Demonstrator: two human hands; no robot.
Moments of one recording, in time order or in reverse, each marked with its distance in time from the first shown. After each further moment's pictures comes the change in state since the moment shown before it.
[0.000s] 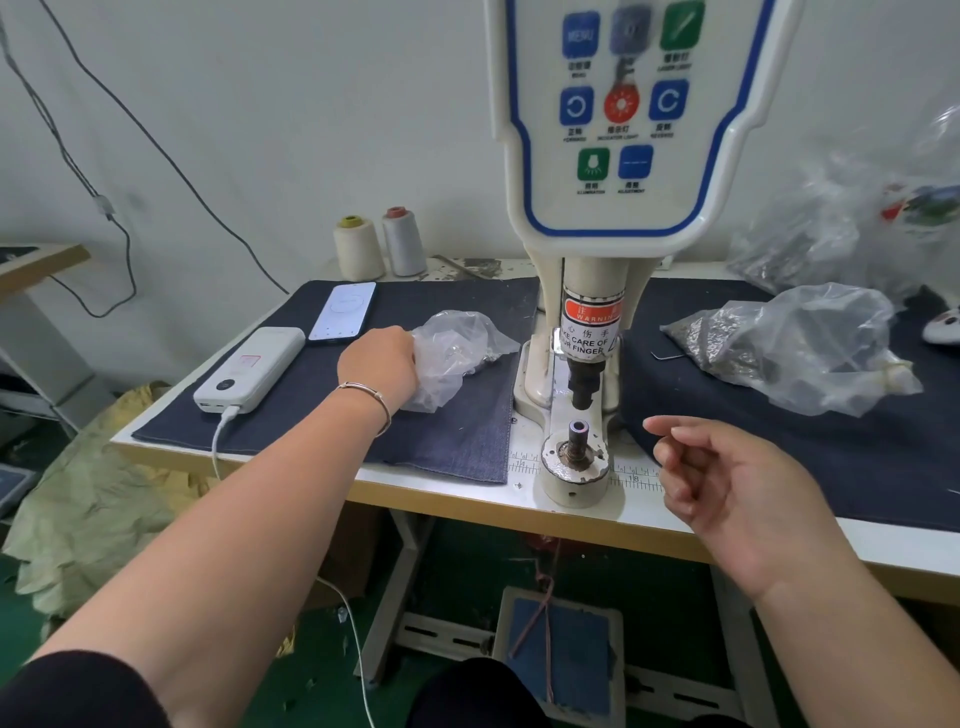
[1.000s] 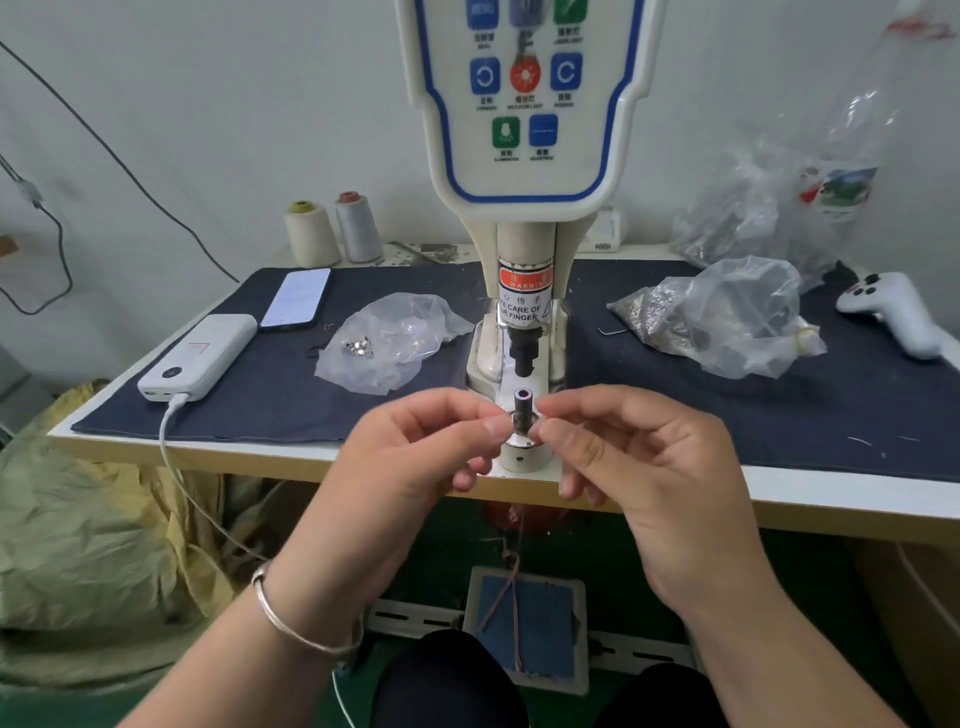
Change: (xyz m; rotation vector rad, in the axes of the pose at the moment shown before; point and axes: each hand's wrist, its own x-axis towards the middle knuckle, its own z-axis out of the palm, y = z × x) left_hand -0.200 0.052 -0.071 -1.695 -0.404 0.216; right_hand -0.071 -0.002 0.024 -0.306 -0.291 -0.535
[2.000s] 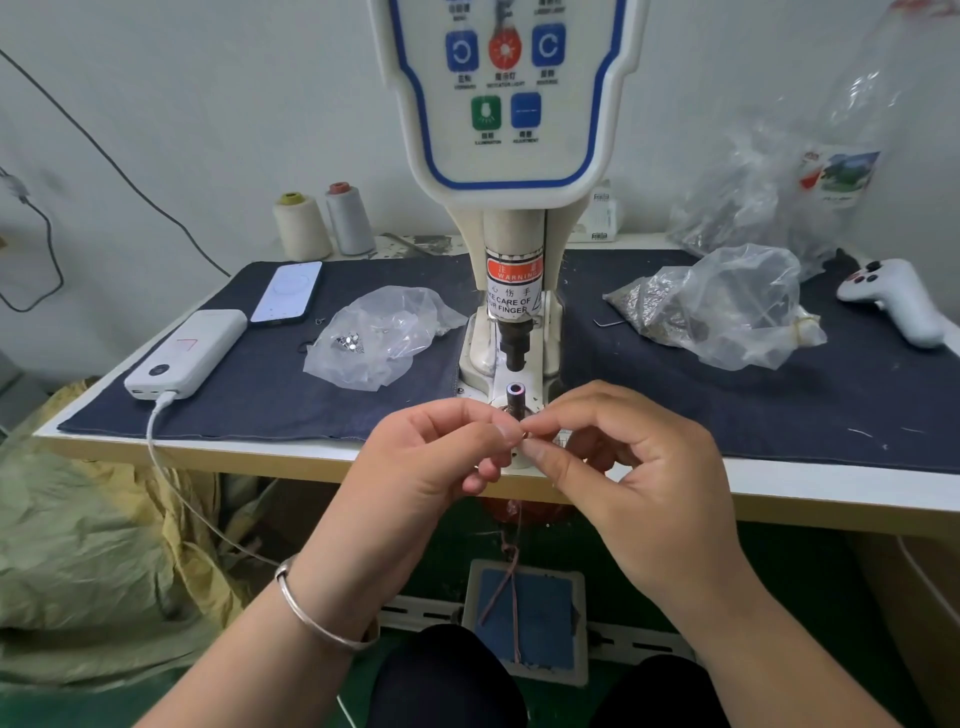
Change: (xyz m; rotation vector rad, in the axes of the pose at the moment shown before) left_hand 0.009 -0.009 0.013 -0.061 -0.016 -0.089; right_hand 0.000 0.007 -0.003 -0.498 0.003 -0.268
